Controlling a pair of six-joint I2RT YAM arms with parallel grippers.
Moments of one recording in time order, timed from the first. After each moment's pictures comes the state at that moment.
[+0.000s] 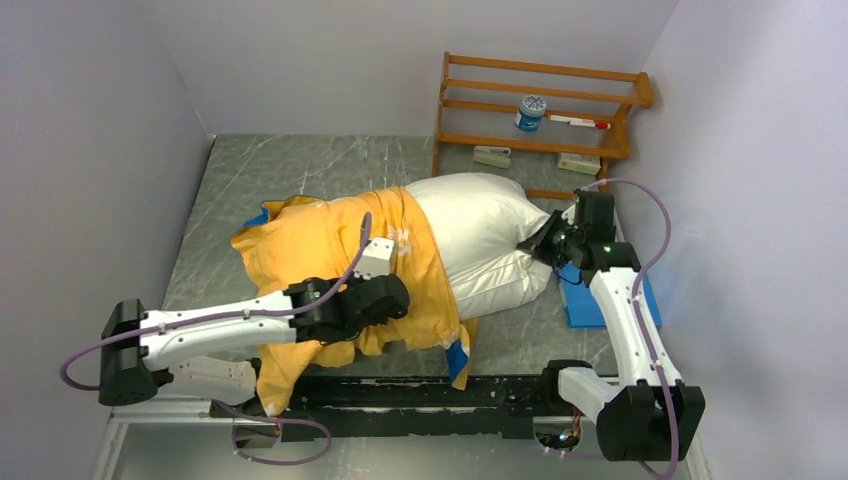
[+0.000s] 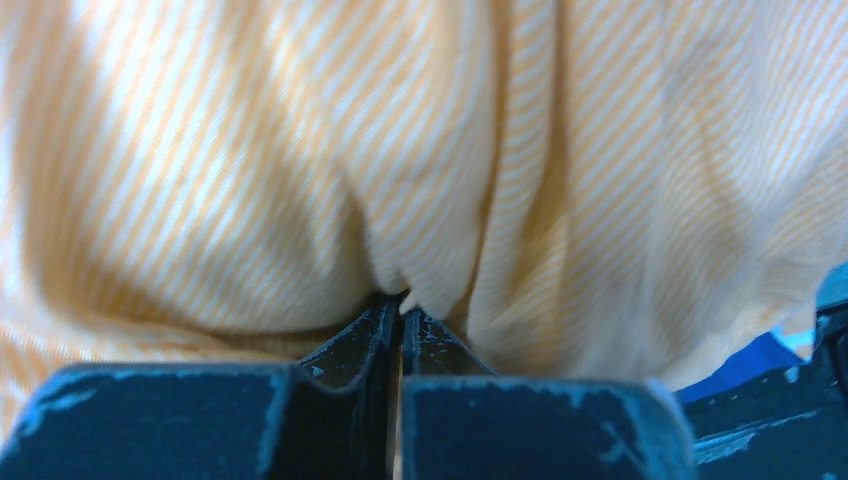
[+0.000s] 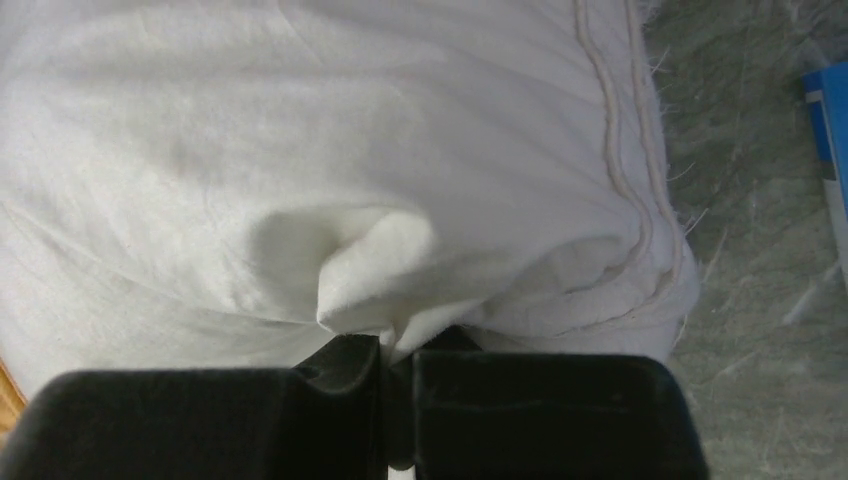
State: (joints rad) left arm -1.26 1.23 0.98 -0.76 -0.66 -0.84; right arm -0.01 1.04 0.89 -0.66 -0.28 0.56
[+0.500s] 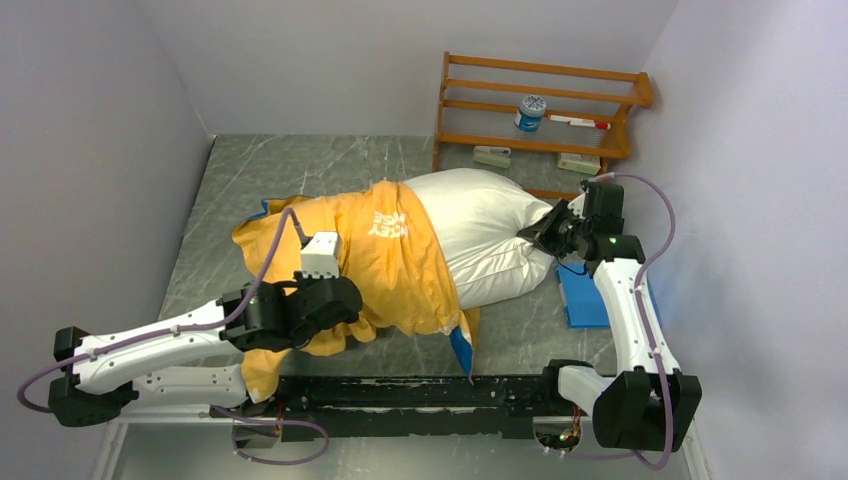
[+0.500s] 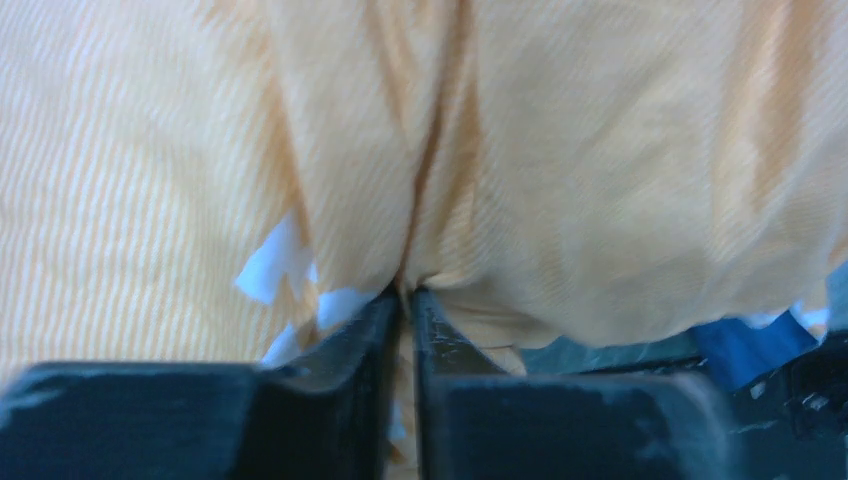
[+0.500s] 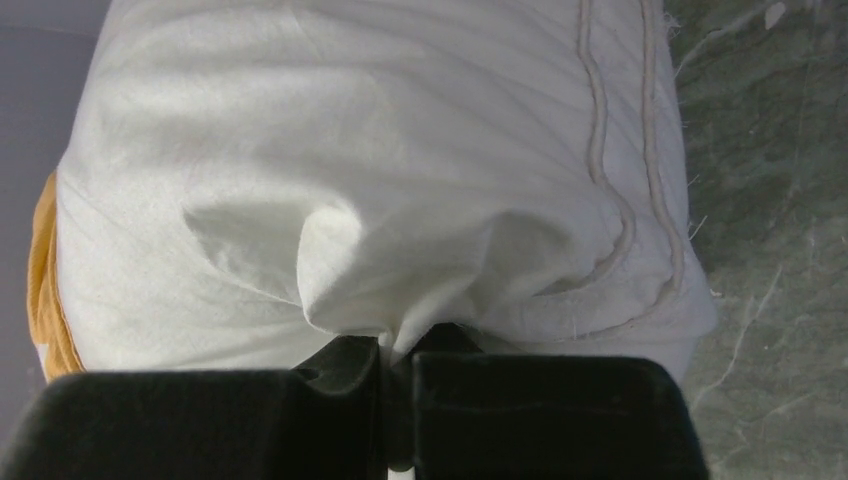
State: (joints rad) left arm -1.26 0.94 0.99 -1.03 -0.77 -1.03; right arm -0.07 1.11 0.95 -0.62 -0.38 0.60
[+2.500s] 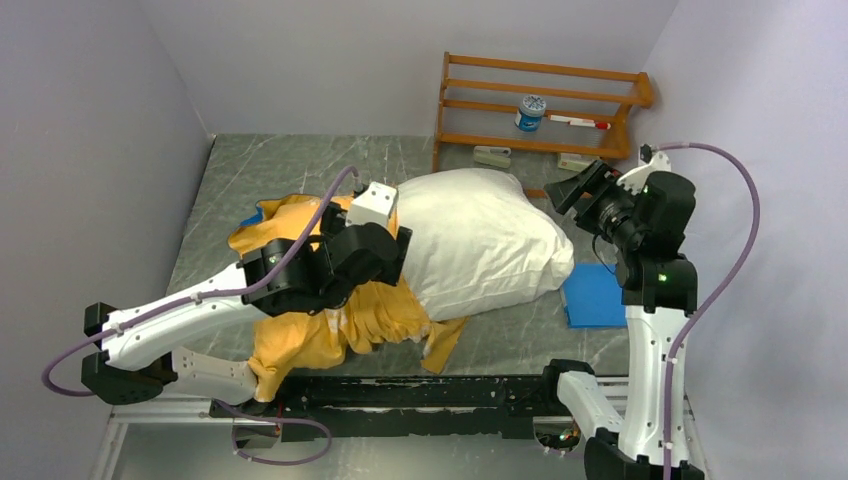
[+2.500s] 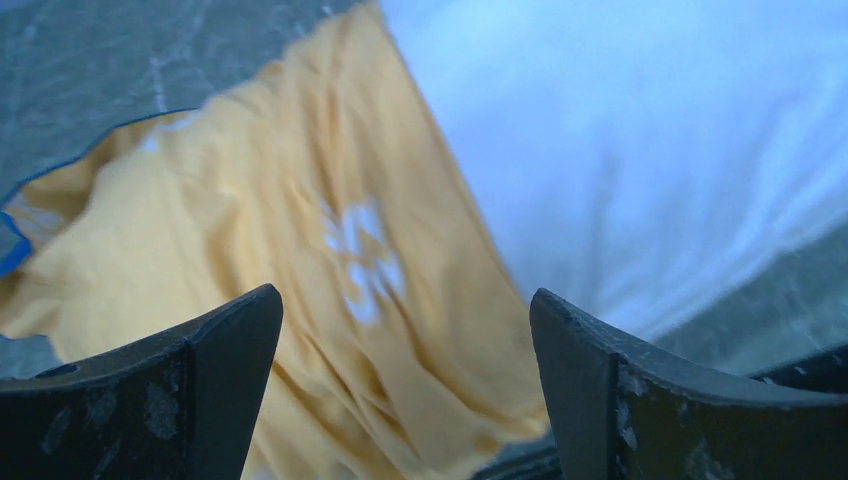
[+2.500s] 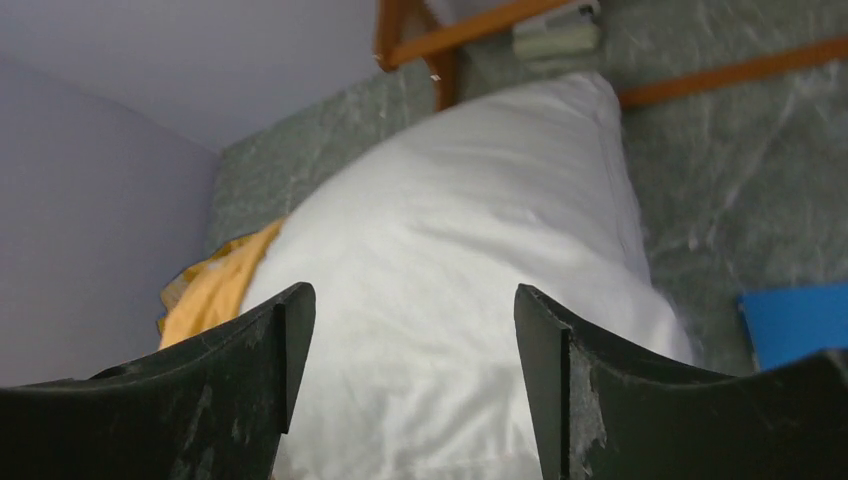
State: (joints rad) left arm -1.26 1.25 1.47 -0.96 -0.80 -0.54; right arm -0.12 0.89 1.27 -0.75 -0.30 0.50
